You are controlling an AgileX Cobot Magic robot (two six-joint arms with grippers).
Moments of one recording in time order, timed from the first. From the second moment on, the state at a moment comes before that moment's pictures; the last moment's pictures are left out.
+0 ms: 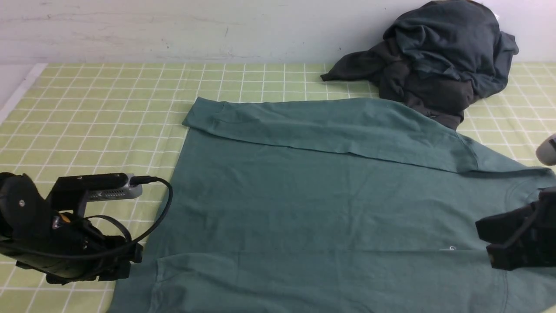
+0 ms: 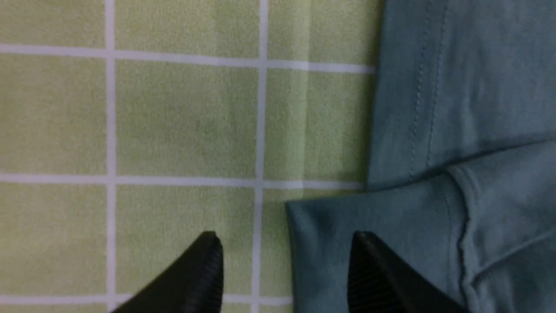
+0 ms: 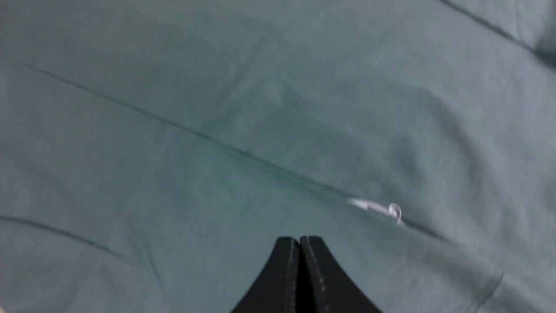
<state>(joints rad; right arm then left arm) 0.17 1.03 -0.66 0.41 0.66 -0.43 -0.05 1.54 -0.69 -0.22 0.49 0.09</state>
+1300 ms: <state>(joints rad) 0.17 1.04 -0.66 0.43 0.61 -0.45 -0.05 1.53 -1.14 -0.38 0.76 0.36</state>
